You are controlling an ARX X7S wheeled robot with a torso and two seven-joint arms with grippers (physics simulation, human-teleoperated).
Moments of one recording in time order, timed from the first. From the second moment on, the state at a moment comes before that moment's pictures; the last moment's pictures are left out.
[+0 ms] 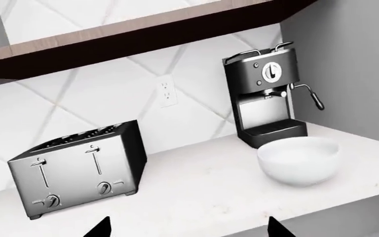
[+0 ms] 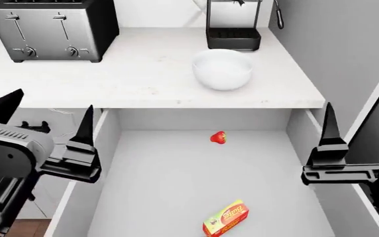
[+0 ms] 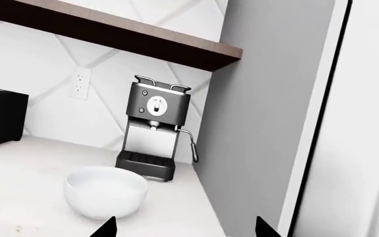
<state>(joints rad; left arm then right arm) -0.52 -1.17 0.23 0.98 -1.31 -0.54 -0.88 1.04 1.45 -1.09 -1.05 1.17 0.15 1.23</state>
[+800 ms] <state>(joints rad) -0.88 -1.13 0.29 0.89 -1.48 -0.71 -0.88 1.44 1.50 -1.09 -1.05 1.47 0.26 1.18</state>
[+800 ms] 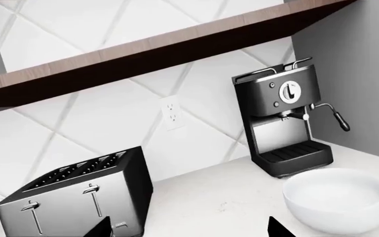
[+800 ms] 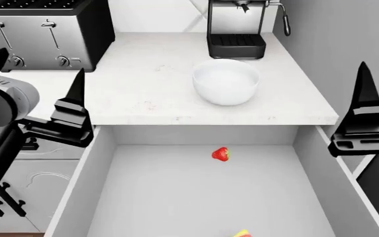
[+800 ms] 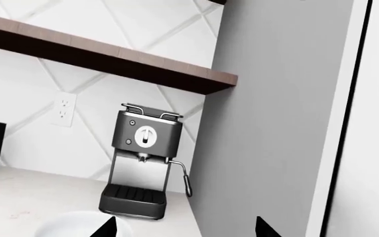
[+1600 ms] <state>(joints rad) -1.00 -0.82 0.57 0.81 -1.55 -0.90 -0.75 1.47 1.52 -1.21 -1.05 1.40 0.19 1.18</state>
